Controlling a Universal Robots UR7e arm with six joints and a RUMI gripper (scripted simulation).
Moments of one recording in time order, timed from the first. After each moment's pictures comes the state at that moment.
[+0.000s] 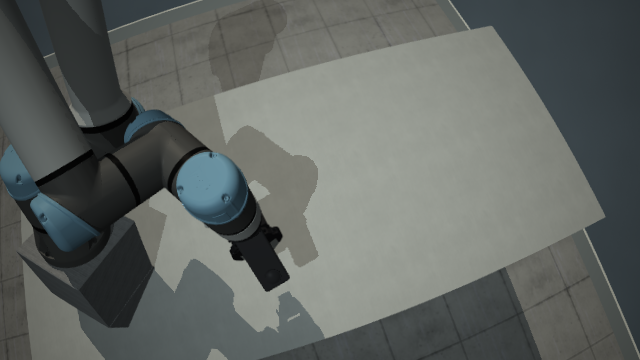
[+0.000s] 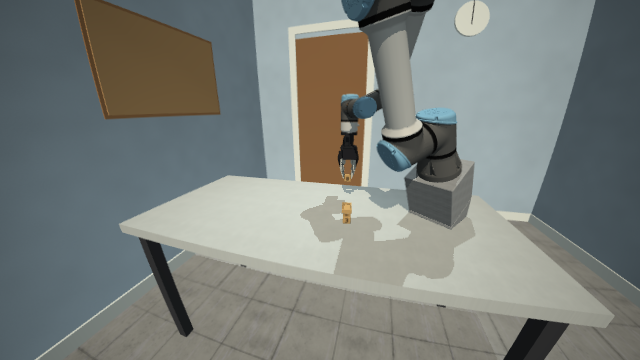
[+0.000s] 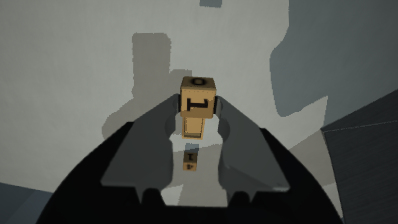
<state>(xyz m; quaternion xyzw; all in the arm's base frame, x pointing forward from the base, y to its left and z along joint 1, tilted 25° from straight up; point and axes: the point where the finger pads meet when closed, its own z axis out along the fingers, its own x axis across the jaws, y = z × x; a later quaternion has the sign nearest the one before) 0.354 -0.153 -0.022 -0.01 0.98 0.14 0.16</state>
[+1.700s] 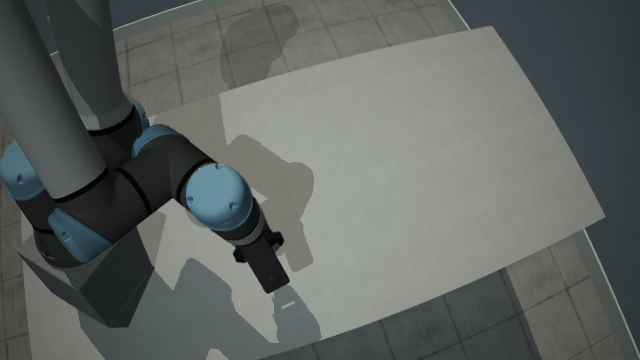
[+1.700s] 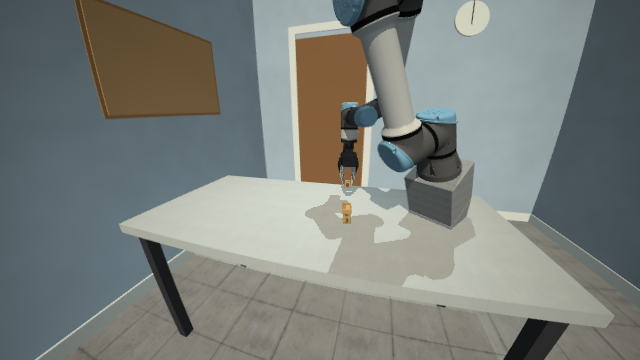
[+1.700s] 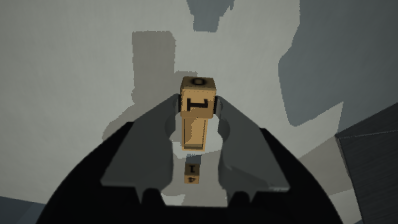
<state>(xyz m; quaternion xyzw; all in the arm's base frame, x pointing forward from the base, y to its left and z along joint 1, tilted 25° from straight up) 0.363 -0.144 -0.051 0.00 0.98 0.15 0.16</state>
